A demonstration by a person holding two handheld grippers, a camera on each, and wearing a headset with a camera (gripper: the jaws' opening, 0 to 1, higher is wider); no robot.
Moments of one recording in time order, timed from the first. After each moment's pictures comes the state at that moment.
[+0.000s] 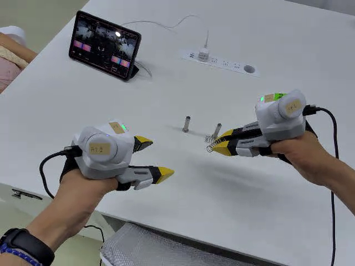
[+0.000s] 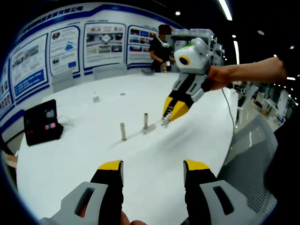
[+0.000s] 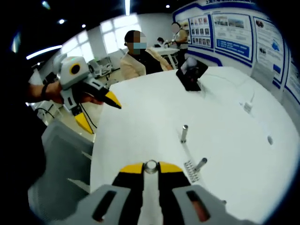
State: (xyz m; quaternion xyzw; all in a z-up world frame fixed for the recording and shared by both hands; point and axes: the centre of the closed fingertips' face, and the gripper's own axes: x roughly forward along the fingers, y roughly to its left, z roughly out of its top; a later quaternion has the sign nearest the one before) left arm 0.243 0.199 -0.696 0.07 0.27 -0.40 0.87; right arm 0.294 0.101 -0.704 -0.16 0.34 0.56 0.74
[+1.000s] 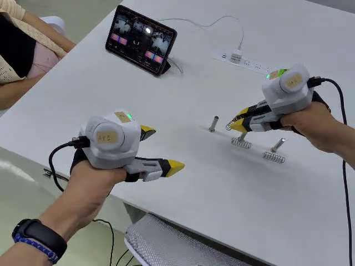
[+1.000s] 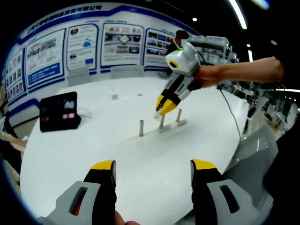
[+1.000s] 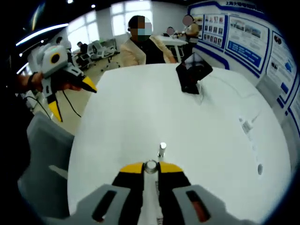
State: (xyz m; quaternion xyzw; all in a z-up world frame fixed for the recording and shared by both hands) left arm 0.243 0.241 -0.687 0.04 0.27 -0.34 0.90; right arm 0.360 0.124 -0.710 -0.26 0.34 0.57 0.70
